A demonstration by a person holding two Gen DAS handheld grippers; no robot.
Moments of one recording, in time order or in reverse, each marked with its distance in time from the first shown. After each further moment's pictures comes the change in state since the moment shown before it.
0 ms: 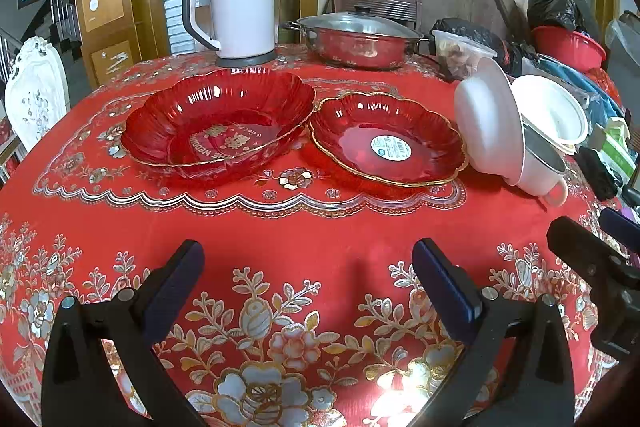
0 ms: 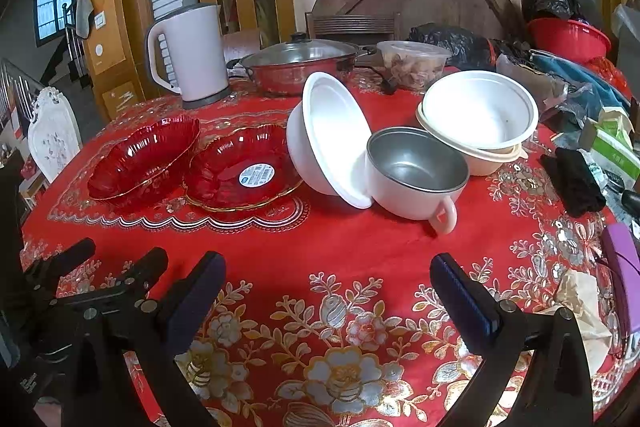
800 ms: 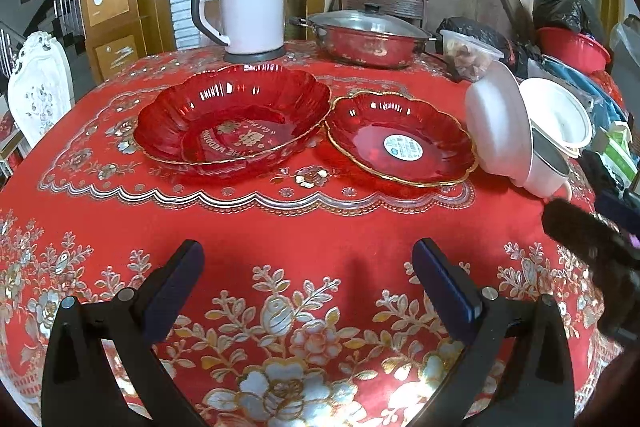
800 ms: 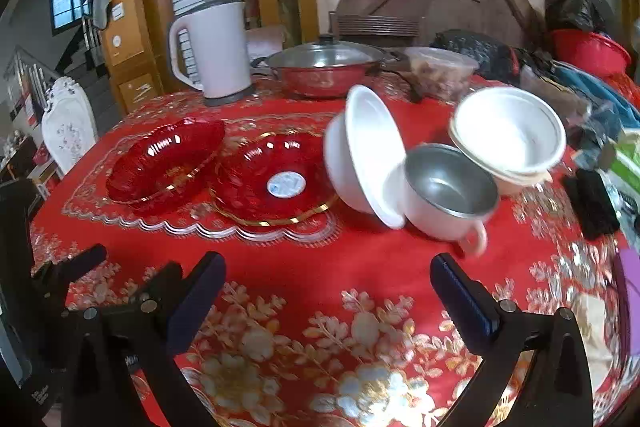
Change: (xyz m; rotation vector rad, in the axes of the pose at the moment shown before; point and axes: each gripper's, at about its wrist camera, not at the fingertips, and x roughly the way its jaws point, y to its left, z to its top) left arm -0.005 0.014 0.004 -0.033 -0.032 -0.015; right arm 0.001 0.026 0.030 -0.064 0.016 0.076
